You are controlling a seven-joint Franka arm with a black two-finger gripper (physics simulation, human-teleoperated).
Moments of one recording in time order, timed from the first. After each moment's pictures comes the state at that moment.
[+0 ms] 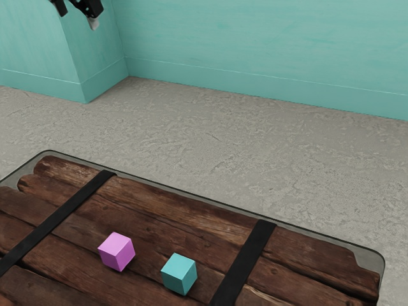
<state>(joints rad) -0.36 0.01 0.38 -1.19 0.23 1.56 0.12</state>
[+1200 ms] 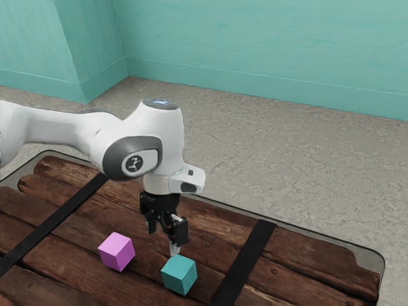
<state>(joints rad) -0.47 -0.09 0.07 -2.23 0.00 1.95 -0.01</state>
